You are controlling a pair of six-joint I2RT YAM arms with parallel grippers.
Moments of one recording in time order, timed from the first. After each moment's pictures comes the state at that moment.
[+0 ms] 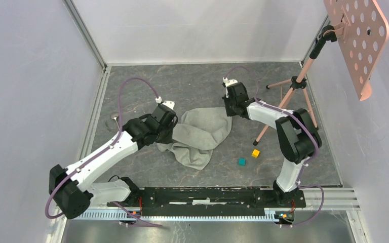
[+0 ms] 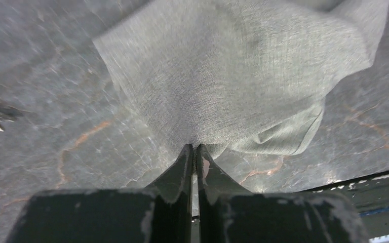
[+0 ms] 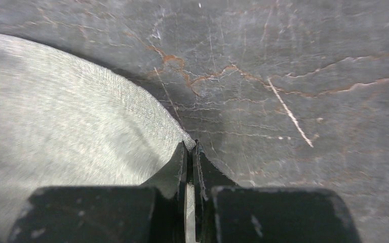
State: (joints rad) left arm -0.74 1.17 0.95 -0.81 -0.23 -0.50; right arm 0.45 1.86 1.14 -0.15 0.13 0.13
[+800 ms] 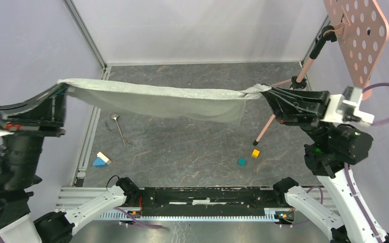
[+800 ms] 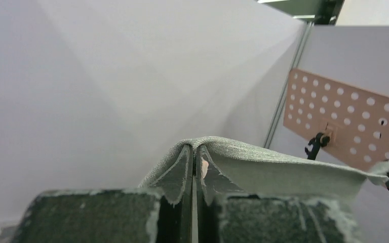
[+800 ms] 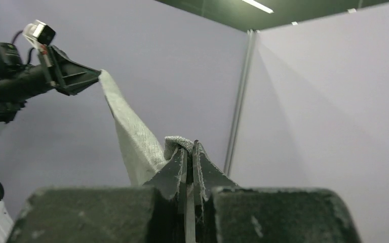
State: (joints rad) left arm -0.74 0.68 1.75 -0.55 -0.34 -0.07; right arm 0.45 0.74 1.08 0.48 -0.50 0.33
